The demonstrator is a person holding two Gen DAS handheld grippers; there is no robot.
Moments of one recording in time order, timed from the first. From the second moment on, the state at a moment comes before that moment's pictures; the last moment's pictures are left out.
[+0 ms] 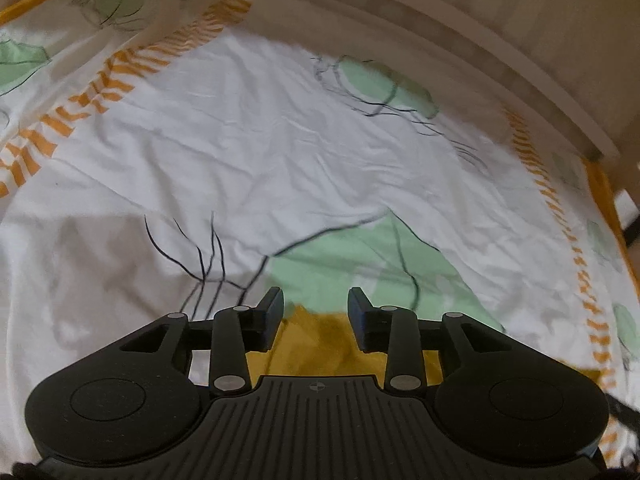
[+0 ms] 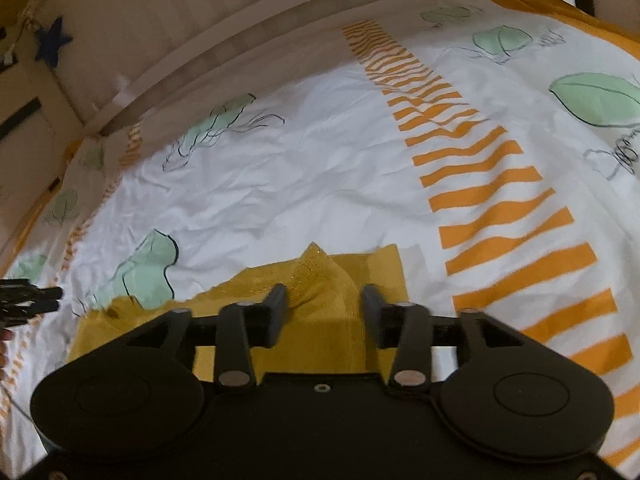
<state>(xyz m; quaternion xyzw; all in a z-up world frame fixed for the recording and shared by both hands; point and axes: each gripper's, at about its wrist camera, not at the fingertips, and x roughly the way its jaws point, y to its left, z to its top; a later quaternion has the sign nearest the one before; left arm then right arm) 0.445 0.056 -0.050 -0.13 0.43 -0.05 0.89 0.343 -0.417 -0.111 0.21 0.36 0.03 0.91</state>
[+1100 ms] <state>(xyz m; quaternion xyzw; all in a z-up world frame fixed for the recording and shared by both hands) 0.289 0.034 -0.056 -0.07 0.46 -0.12 0.88 0.237 -0.406 -0.110 0.24 0.43 0.05 0.87</state>
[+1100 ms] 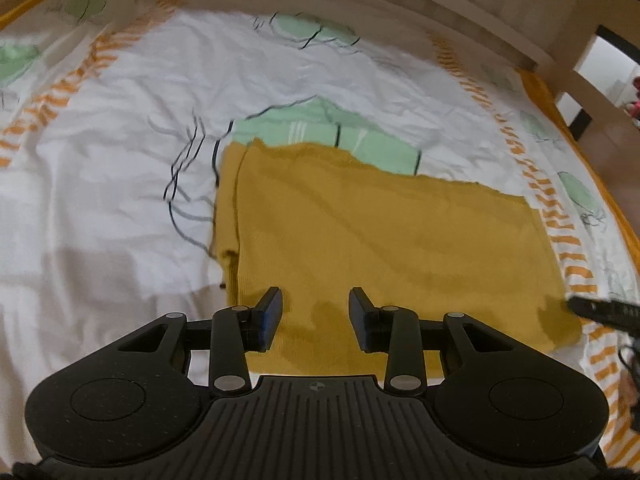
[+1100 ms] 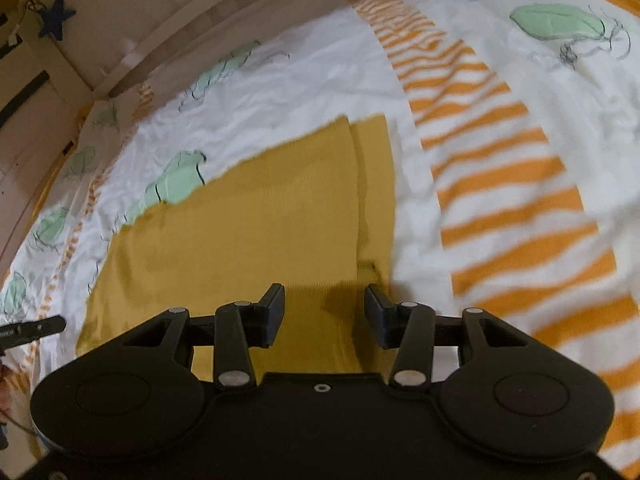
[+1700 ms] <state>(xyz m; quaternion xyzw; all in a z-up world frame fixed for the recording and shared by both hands) 0.295 0.022 -0.084 -0.06 0.48 -0.11 0.87 0.218 -0.412 -0.115 0.25 0.45 0.03 0.86</state>
